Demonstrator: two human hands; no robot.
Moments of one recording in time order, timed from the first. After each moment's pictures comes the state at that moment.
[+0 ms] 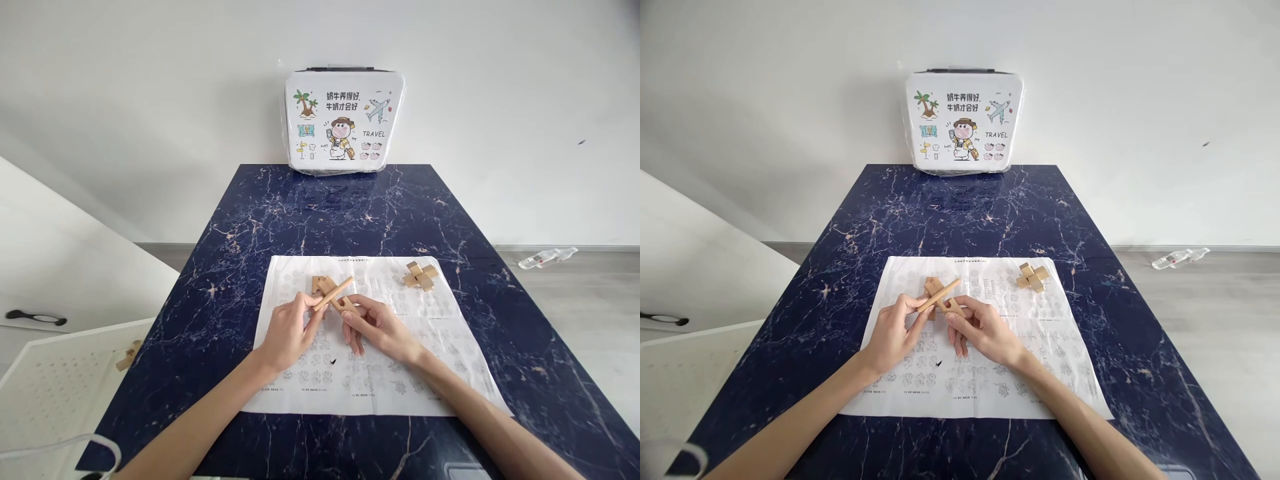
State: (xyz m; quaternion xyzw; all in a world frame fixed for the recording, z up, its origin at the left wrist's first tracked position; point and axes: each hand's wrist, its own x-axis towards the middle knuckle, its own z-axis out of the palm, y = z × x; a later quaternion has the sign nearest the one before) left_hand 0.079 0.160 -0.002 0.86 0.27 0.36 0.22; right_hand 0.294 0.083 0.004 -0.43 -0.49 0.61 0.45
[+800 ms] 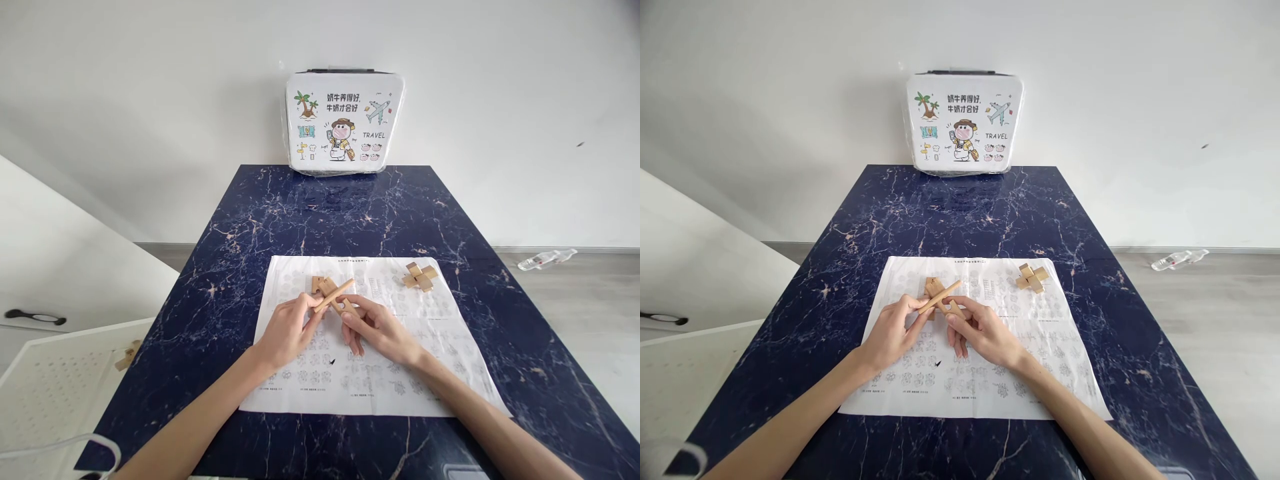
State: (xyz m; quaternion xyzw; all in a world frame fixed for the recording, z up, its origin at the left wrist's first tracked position) left_hand 0.074 0.164 -0.003 0.88 0.26 0.32 0.23; right_hand 0.294 0.082 0.004 -0.43 -0.51 0.60 0.44
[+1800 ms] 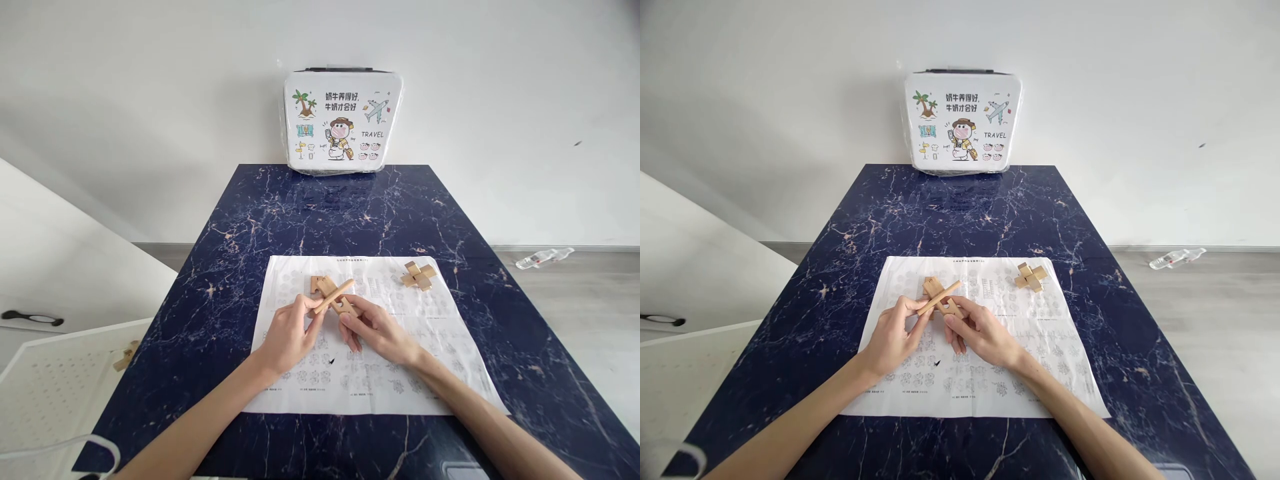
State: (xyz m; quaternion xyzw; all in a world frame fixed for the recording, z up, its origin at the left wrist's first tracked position) left_hand 0.081 0.155 -0.004 0.86 0.27 0.37 0.22; right_hand 0.292 0.082 0.004 -0.41 -0.53 0.59 0.46
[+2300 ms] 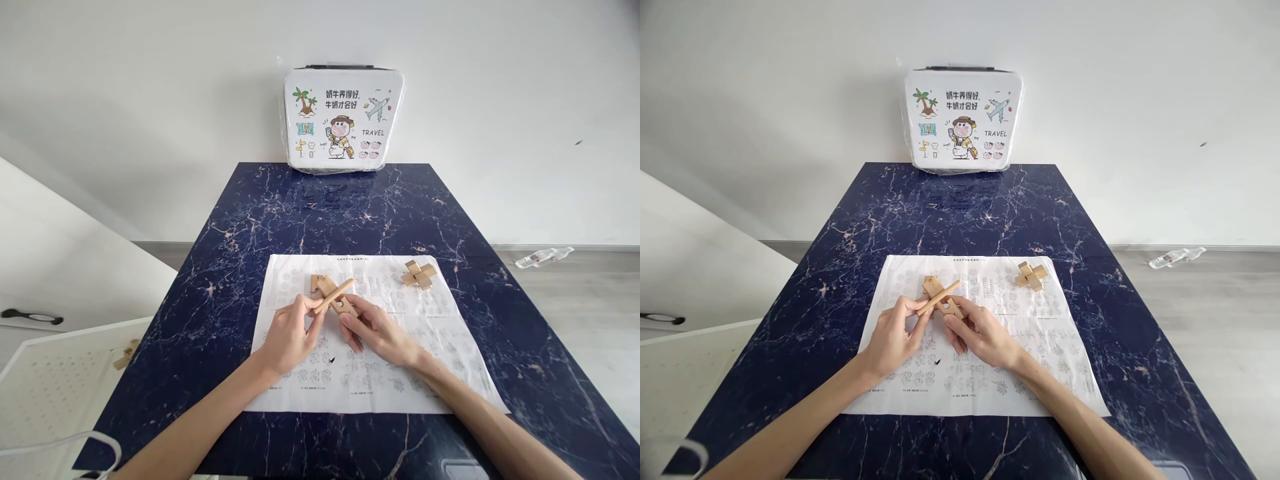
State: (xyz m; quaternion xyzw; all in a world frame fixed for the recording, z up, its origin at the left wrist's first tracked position) left_hand 0.081 0.151 -0.003 0.86 0.28 0.38 0.21; right_hand 0.292 0.080 0.002 -0.42 -0.55 0.57 0.44
